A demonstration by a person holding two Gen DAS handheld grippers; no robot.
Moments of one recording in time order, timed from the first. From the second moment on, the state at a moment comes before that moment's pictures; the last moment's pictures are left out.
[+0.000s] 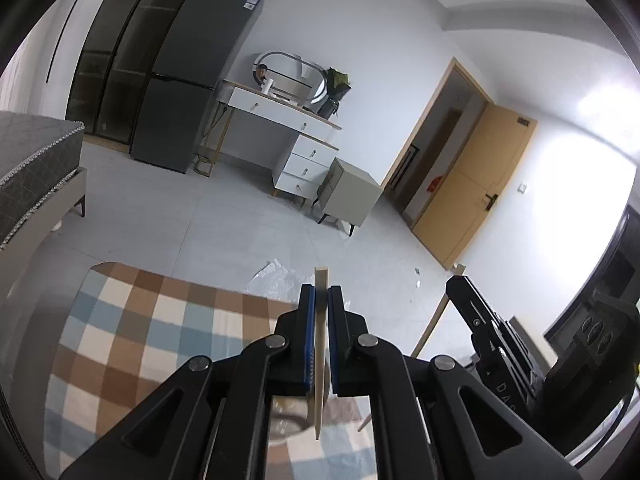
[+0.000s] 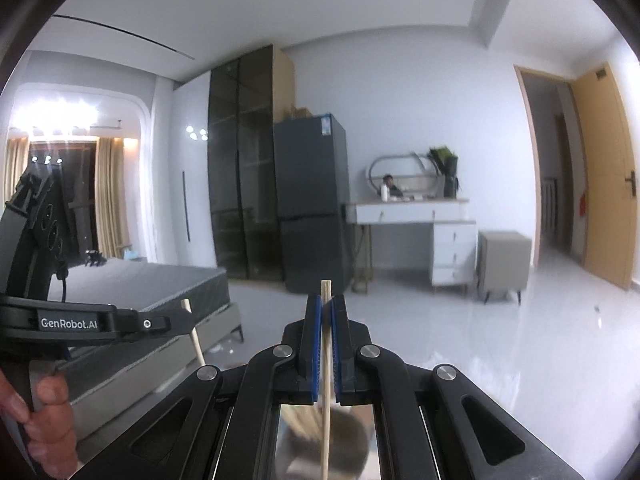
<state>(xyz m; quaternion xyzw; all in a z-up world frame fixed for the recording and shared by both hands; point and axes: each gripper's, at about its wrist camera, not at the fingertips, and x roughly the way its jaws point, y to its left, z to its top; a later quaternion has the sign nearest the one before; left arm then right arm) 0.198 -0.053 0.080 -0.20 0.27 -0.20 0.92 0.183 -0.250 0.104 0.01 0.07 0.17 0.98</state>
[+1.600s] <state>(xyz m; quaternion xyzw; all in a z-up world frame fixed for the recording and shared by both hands) 0.261 -0.062 0.015 -0.25 0.38 -0.20 0.87 0.242 -0.262 0.010 0.00 0.19 0.23 0.95</state>
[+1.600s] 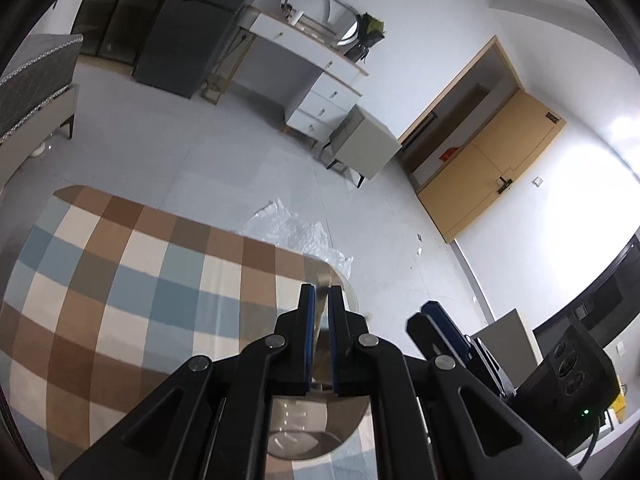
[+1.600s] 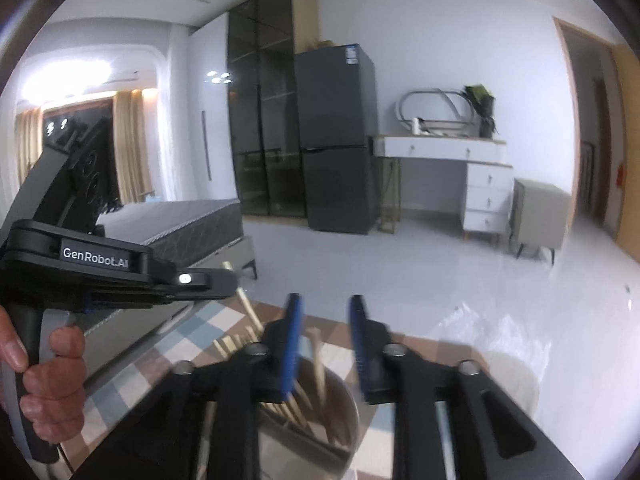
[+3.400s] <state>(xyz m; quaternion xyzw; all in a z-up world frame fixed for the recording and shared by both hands) 0.085 -0.006 0.024 -0.08 0.30 -0.01 0.95 0.068 -0.220 0.024 0.06 0.19 0.19 0.96</state>
